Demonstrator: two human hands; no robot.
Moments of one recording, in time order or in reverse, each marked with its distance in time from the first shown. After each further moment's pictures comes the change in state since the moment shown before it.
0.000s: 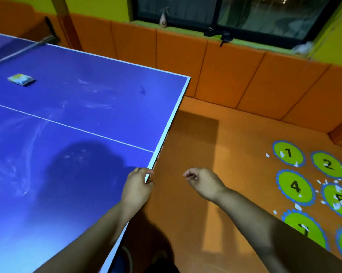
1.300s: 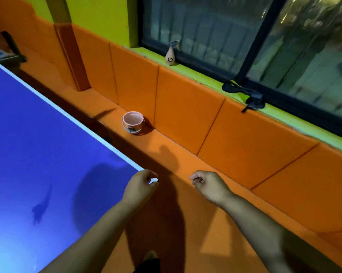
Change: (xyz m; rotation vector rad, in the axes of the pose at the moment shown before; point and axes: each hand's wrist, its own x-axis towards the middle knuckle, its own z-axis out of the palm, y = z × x) left_hand 0.770 0.323 0.207 -0.140 0.099 -0.193; right_hand 0.769 0.146 -0.491 -0.047 -0.124 -0.143
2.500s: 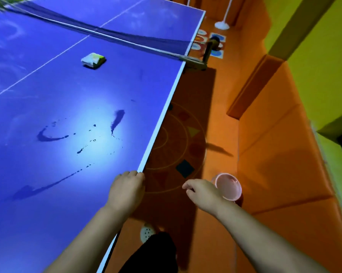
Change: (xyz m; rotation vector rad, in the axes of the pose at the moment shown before) left_hand 0.346 -0.056 -0.138 0.579 0.780 -0.744; right_hand 0.572 -0.292 0.052 -0.765 -0.761 -1.048
